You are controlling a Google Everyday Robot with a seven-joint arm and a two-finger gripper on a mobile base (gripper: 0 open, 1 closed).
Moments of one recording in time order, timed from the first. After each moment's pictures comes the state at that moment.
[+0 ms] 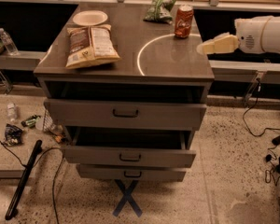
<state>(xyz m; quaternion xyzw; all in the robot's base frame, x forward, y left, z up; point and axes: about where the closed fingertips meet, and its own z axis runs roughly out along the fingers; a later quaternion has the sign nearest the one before) 0.702 -0.243 0.939 -0.32 0.76 0.13 0.55</state>
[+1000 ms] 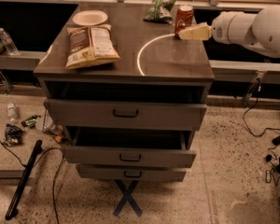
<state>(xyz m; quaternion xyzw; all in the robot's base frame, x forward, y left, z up) 0.806 -0.226 0.927 -0.25 0.76 0.10 0.60</state>
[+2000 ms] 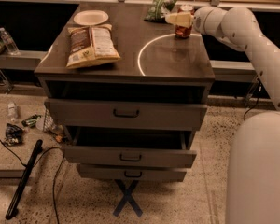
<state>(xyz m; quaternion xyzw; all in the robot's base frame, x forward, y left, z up) 0.907 -0.198 0.921 -0.15 0.74 0.14 0.64</state>
